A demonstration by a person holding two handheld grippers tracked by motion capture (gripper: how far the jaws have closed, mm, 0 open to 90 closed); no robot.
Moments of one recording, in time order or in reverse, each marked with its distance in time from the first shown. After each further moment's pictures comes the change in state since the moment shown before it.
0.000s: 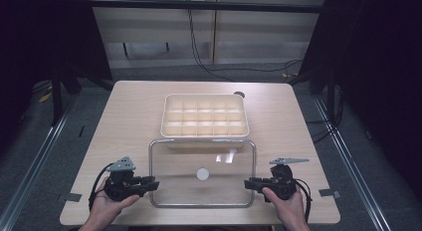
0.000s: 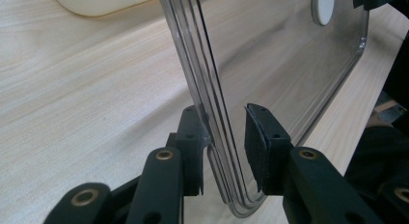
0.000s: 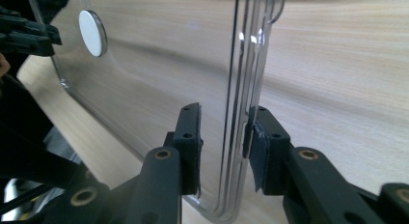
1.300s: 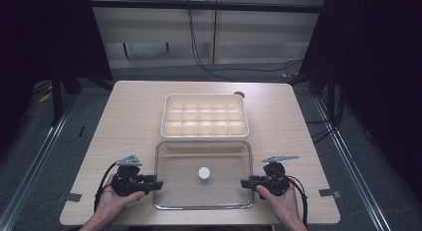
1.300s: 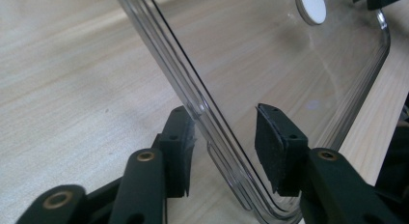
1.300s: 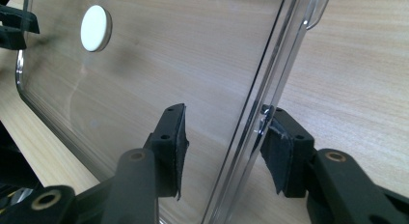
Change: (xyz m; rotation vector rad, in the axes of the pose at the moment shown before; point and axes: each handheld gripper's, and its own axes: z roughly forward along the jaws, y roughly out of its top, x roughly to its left) left arm 0.016 0.000 0.023 0.077 -0.003 -0.052; right arm -0.014 0.002 0.027 0.060 -0.057 -0.008
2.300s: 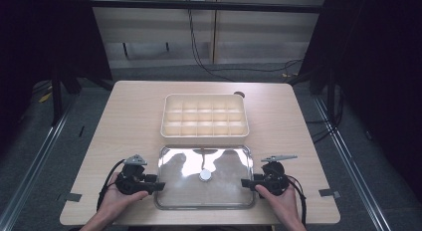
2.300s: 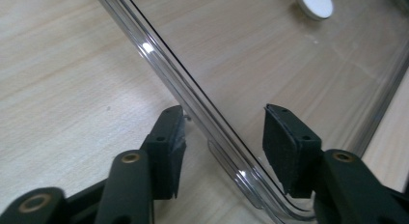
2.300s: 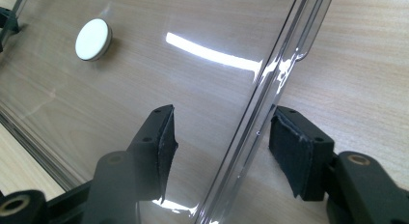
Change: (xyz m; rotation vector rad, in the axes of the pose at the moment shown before) left arm -0.001 0.003 0.009 0.032 0.074 0.035; right arm -0.001 0.000 0.003 0.002 -0.078 -0.015
